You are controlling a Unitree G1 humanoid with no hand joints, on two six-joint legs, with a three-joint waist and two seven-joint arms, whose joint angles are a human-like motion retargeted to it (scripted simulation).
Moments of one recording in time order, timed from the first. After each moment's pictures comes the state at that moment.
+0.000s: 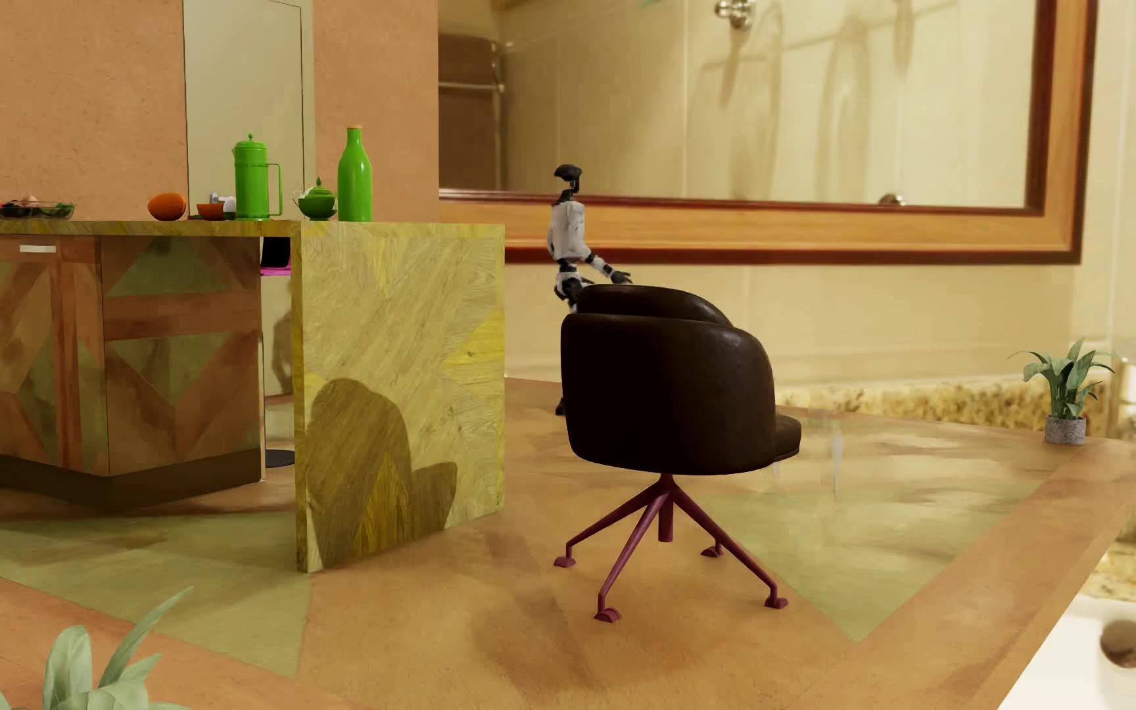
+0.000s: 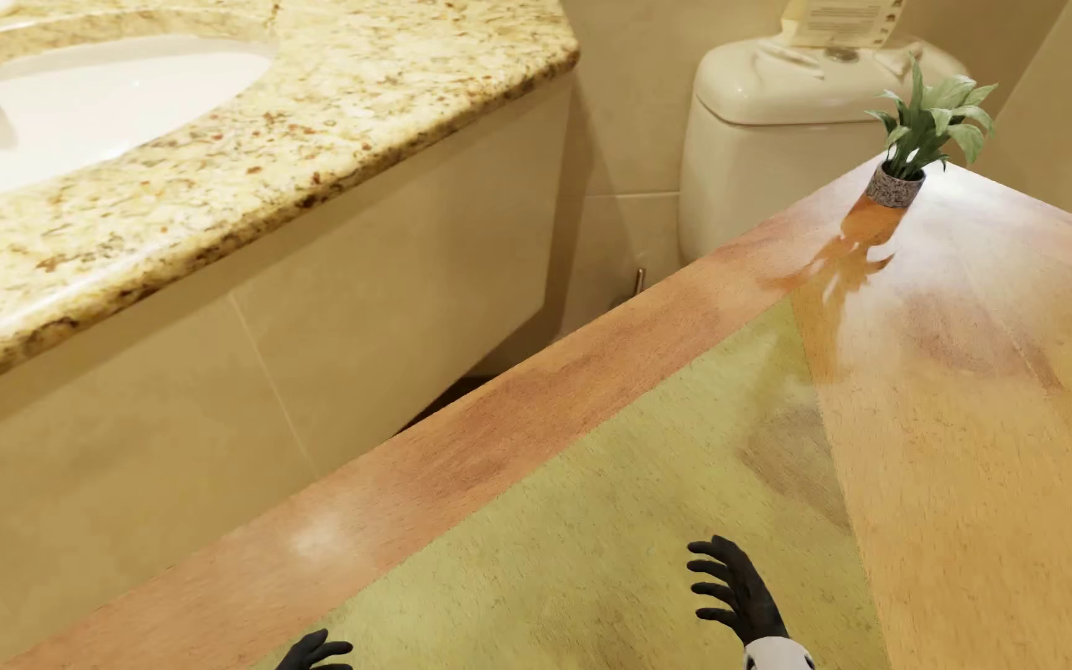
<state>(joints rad) -0.41 -0.25 -0.02 0.01 -0.01 -0.03 0.03 0.02 -0.01 0.65 0.66 0.22 0.11 -0.31 -0.42 0.15 -0.16 0.01 0.00 -0.05 -0.01 0.66 0.56 0.00 0.00 0.02 -0.02 0.00 0.02</state>
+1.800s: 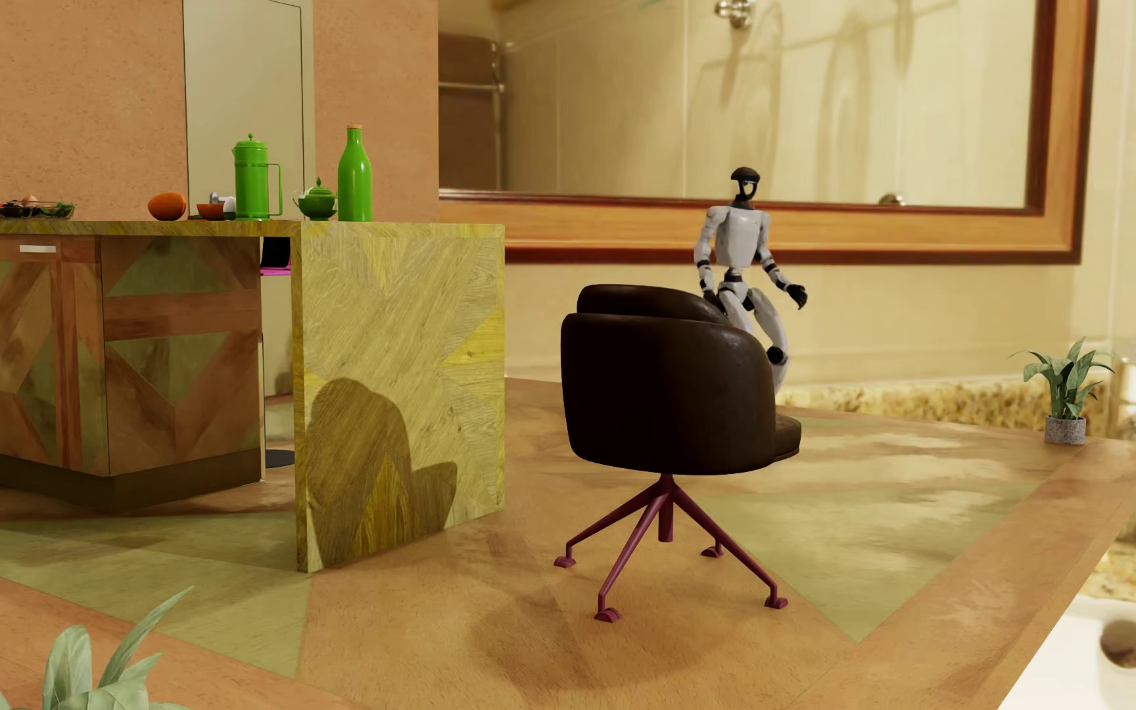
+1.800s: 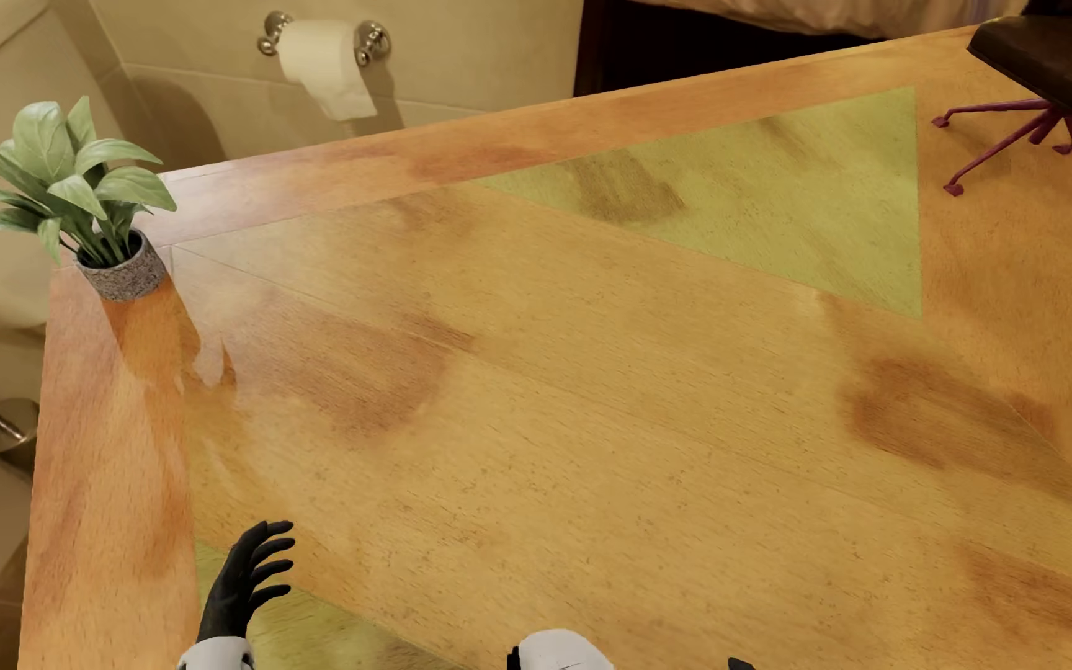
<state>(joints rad) -0.55 -0.54 -0.26 0.12 -0.01 -0.08 0.11 -0.06 0.07 0.81 1.37 0.10 0.25 -0.26 -0.39 0.23 -0.19 -0.04 -0.03 -0.04 0.02 0.63 0.64 -0.10 0.05 -0.20 0.13 0.21 0.06</state>
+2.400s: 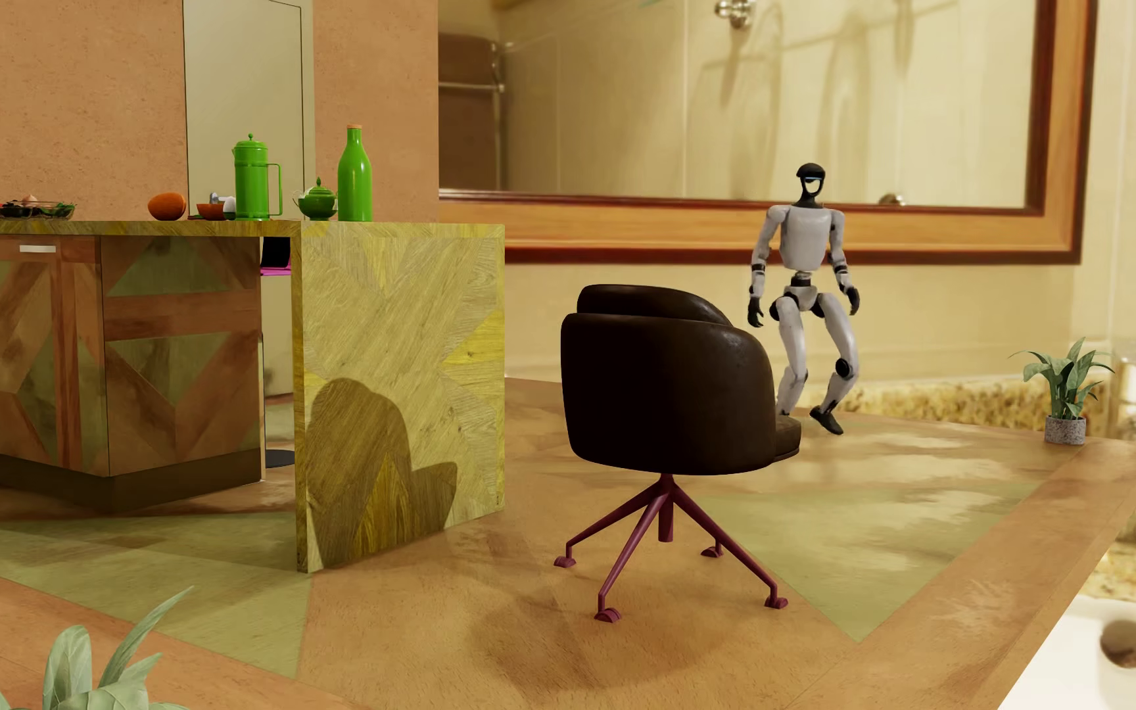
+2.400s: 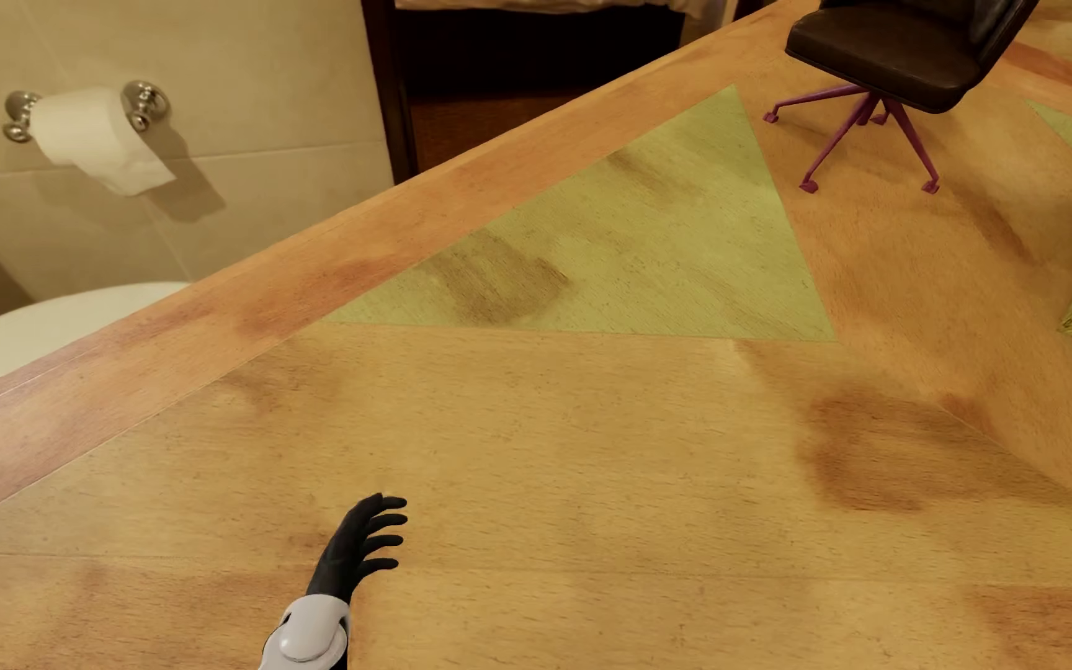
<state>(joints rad) -0.52 -0.42 -0.23 0.11 -0.04 -0.07 0.01 -0.05 0.02 1.17 0.93 0.00 0.36 -0.30 -0.54 0.12 -0.21 -0.17 -0.03 -0.19 0.10 0.61 0.77 -0.05 0.00 -0.09 0.15 0.13 -0.02</state>
